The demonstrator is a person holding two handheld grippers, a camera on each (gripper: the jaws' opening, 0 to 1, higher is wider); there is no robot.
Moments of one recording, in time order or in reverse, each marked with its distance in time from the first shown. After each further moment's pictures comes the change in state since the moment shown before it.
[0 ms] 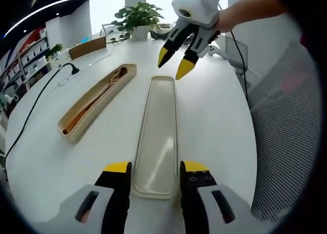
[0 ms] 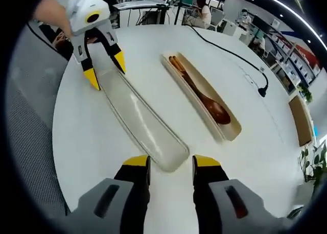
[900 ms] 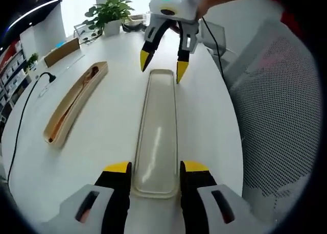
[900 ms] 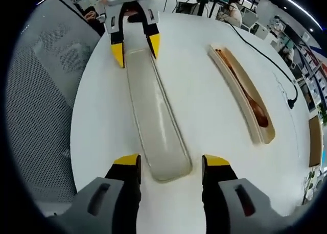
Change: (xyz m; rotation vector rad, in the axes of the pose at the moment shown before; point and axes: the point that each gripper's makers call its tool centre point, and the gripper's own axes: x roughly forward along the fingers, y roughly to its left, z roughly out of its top) left arm -0.013 -0.024 -0.008 0.143 0.083 -0.114; right arm 0.006 0.052 -0.020 -0.102 0.077 0.171
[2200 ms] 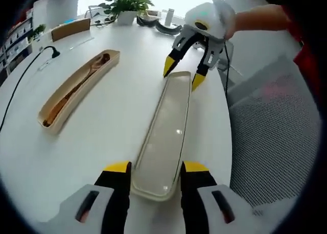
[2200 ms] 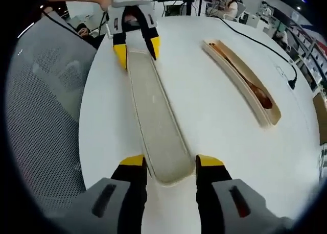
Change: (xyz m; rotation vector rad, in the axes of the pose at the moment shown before) left arm -0.003 0.011 0.003 -0.249 0.023 -0.118; right arm -0.008 0.018 -0.007 0.147 -0.066 0.027
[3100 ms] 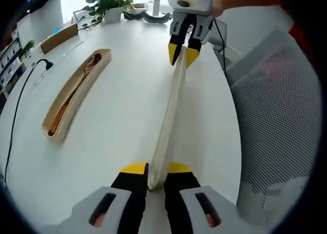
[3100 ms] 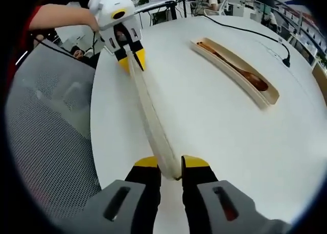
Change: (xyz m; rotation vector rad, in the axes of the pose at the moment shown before) left arm 0.000 0.001 -0.010 0.194 0.079 0.065; right arm -0.007 0.004 -0.004 0.124 -0.040 0.054
